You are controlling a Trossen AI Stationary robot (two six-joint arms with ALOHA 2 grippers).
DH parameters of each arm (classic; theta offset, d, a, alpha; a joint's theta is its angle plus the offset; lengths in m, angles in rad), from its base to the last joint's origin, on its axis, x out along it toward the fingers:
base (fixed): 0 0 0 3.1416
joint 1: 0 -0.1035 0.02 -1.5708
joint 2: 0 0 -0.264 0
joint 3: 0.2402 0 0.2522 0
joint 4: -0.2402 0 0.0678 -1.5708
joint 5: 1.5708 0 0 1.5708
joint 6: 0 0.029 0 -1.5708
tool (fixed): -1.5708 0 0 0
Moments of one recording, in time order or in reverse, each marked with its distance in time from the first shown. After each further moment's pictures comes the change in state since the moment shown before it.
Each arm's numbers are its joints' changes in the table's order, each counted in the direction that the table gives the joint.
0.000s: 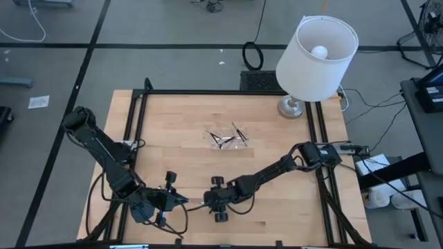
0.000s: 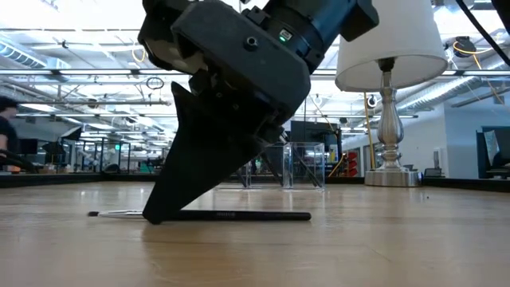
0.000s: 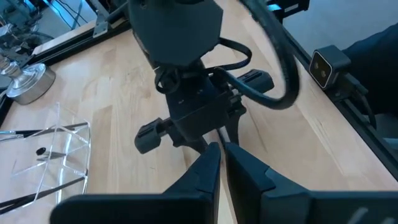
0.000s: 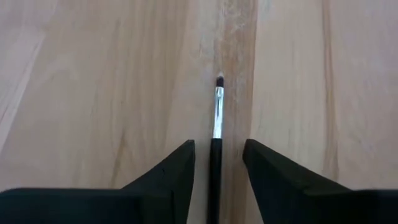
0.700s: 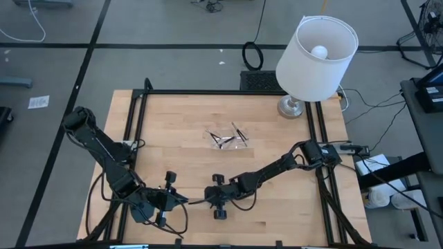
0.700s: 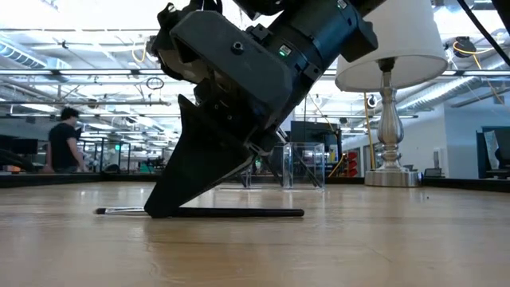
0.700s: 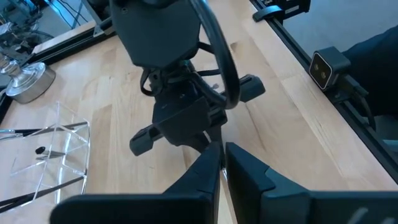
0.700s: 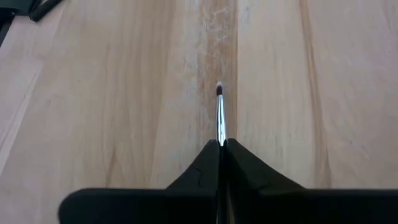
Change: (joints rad) left arm -0.001 0.000 0.000 0.001 0.001 -0.008; right arm 0.013 0.002 -0.158 0.168 0.042 0.078
